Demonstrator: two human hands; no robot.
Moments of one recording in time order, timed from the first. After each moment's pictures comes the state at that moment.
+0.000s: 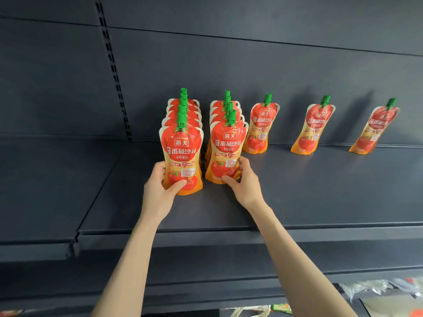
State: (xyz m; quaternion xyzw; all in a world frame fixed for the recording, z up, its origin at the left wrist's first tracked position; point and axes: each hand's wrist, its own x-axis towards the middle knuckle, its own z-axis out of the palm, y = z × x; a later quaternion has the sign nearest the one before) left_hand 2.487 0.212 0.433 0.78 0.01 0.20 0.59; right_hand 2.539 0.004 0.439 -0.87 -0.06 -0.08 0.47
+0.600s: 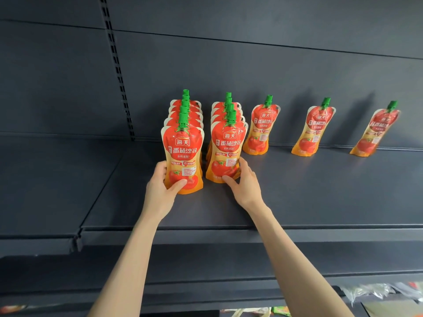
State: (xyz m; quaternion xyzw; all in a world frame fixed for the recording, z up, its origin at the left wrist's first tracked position) left_hand 2.482 0.209 0.437 0.79 0.02 0.19 0.58; right_hand 2.535 0.006 0.441 -0.91 -0.06 -0.08 0.41
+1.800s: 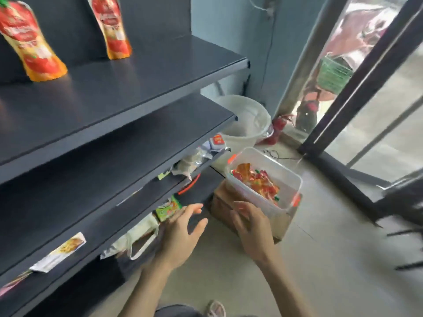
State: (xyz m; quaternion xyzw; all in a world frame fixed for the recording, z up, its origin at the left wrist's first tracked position) left_hand 2.202 -0.231 0.344 0.83 -0.32 -0.14 0.44; right_hand 2.095 -0.376 0.343 -0.85 0.31 -0.20 0.37
